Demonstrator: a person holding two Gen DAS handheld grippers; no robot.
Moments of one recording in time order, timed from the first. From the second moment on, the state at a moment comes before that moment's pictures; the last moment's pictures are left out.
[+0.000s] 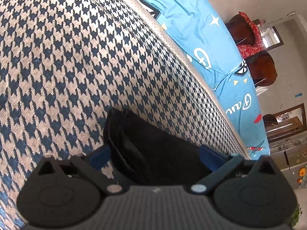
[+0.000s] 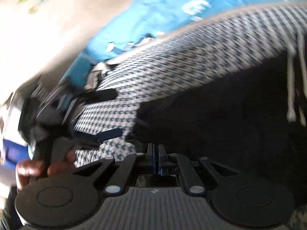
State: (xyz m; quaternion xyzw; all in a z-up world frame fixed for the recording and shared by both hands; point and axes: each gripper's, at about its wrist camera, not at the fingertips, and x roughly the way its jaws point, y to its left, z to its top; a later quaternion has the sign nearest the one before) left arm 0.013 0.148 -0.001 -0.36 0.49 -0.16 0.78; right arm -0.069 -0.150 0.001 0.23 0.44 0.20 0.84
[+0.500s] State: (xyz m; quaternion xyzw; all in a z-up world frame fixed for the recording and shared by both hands) left arm 0.019 0.121 -0.008 -0.34 0.51 -0.17 0.77; right arm -0.083 -0.184 0.003 0.27 0.46 0.15 0.83
